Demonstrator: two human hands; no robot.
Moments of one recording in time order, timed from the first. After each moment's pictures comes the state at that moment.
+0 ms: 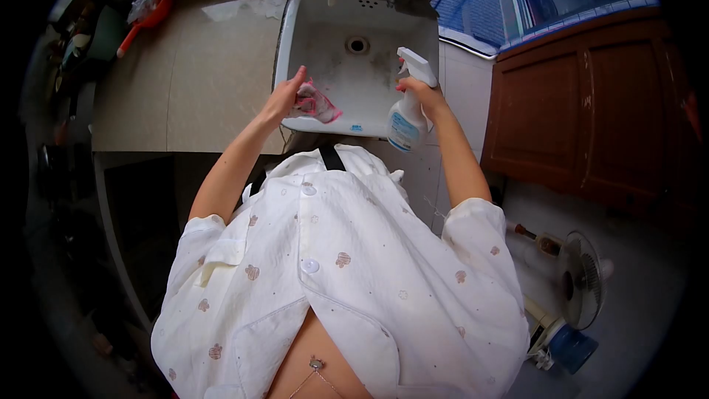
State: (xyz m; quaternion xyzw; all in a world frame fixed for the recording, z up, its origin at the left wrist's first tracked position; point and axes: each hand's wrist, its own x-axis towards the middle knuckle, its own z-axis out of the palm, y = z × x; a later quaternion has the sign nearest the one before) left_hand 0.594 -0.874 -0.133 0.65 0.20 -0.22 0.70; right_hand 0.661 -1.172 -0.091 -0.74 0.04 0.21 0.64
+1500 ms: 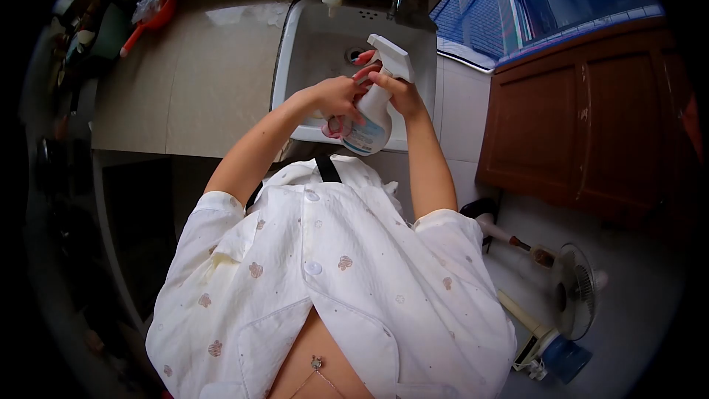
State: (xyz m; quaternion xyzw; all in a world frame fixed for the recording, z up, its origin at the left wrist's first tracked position) left_hand 0.648 -0.946 -0.073 0.87 -0.25 -0.25 0.35; right_hand 0.671 -1.118 -0.055 -0.56 -0.22 0.26 0.76
